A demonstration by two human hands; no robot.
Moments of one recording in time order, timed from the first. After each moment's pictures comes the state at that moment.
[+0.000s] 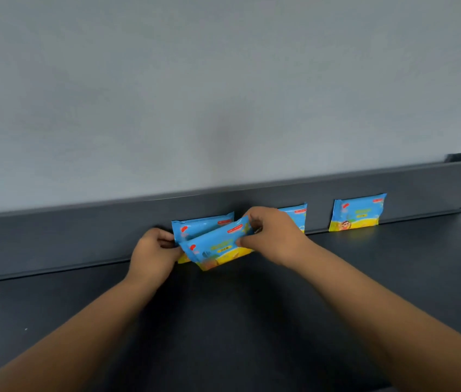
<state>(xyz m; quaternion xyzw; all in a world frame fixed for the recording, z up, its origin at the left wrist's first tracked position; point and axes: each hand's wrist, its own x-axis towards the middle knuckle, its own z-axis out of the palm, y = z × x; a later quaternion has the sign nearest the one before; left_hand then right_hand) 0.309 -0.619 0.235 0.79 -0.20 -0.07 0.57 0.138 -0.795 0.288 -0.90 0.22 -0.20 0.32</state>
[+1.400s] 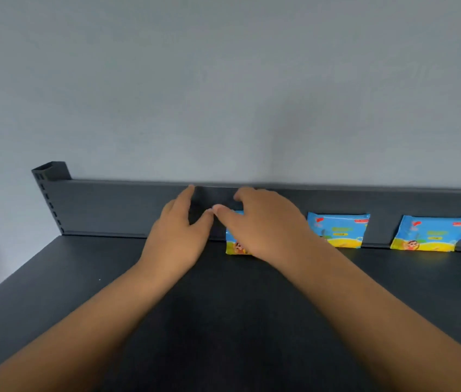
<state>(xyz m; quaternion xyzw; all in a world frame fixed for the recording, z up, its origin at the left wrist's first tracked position) 0.269 -0.551 0.298 0.87 -0.25 0.04 0.43 0.172 -0.678 0.350 -0.96 0.18 -0.16 0.13</state>
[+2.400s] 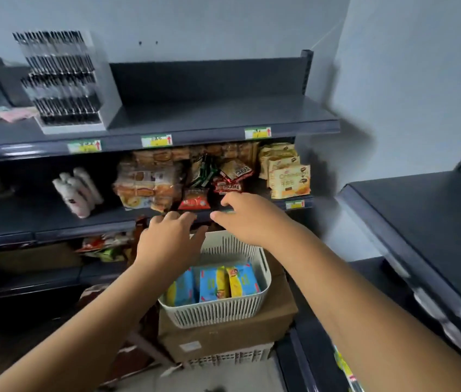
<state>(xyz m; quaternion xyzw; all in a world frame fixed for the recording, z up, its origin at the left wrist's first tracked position) -0.024 -0.087 0.182 0.91 0.39 0.07 0.09 0.117 -0.199 0.233 -0.85 -0.48 0.15 0.17</state>
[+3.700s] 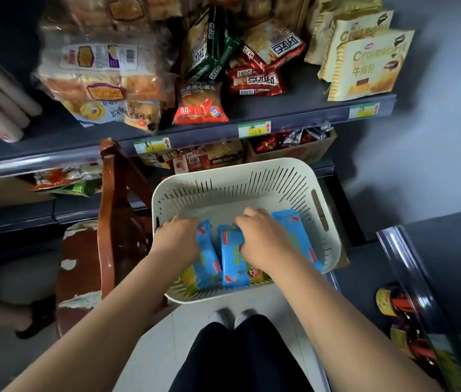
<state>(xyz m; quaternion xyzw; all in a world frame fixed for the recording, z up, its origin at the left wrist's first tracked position) 0.020 0.082 -0.134 0.90 0.36 -0.19 0.17 0.153 -0.063 -0.128 -0.85 -0.47 0.22 0.05</state>
